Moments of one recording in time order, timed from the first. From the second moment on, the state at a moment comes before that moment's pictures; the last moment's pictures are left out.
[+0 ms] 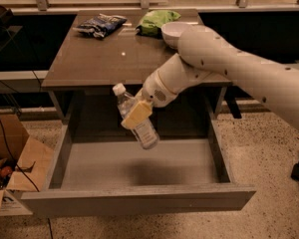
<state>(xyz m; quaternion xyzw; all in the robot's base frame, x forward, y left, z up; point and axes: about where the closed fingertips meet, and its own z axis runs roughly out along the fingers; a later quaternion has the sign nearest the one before) 0.572 0.038 0.788 -0.57 0.73 0.28 0.24</state>
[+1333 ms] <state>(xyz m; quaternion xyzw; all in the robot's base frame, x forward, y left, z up) 0.566 0.029 0.717 -0.55 0.80 0.18 0.15</state>
